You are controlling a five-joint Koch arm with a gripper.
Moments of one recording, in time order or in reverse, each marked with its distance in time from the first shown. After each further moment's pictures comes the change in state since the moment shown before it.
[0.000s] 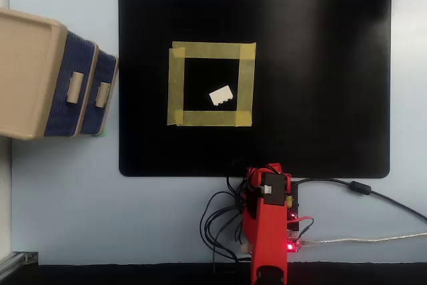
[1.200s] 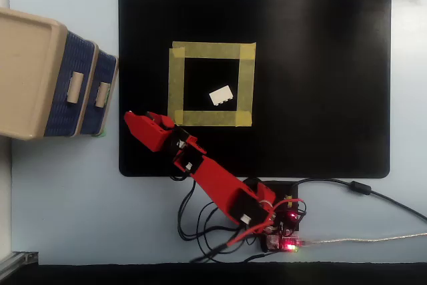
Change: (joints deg) arm -65.0 -49.6 -19.4 -111.6 -83.5
